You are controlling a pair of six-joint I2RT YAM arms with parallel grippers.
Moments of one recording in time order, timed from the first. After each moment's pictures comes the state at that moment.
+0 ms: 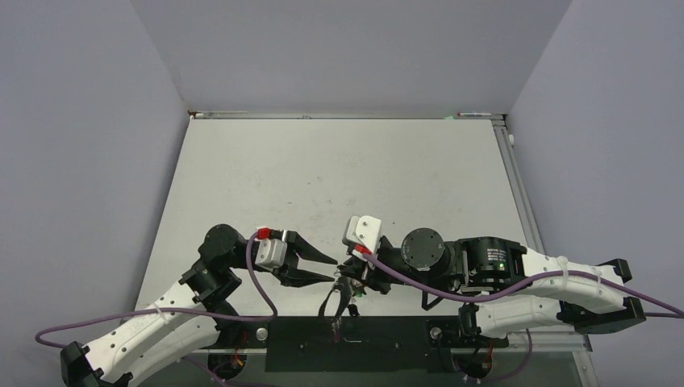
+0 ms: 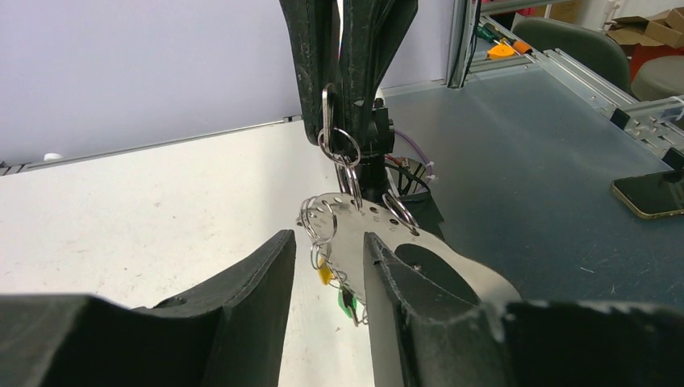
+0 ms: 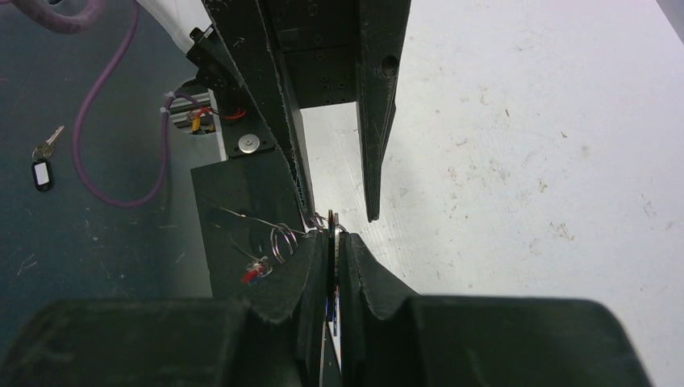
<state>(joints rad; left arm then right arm) -0.81 0.66 0.54 0.30 0.92 -0.06 1.48 1.05 1.36 -0.74 0.16 0.03</state>
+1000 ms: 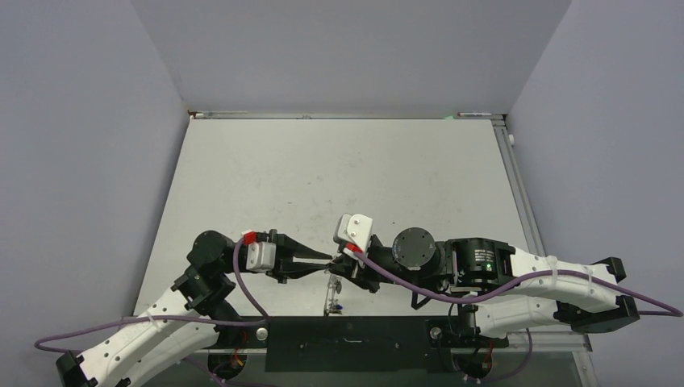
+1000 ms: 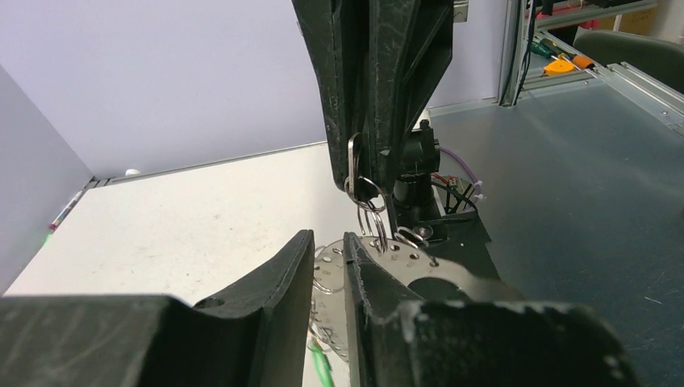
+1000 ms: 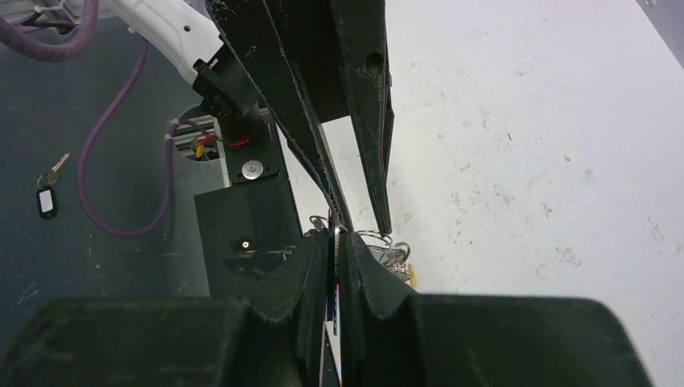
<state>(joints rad) -0.81 0.59 0.54 0.30 0.81 -0.02 1.48 1.08 1.34 -0.63 0.16 0.03</state>
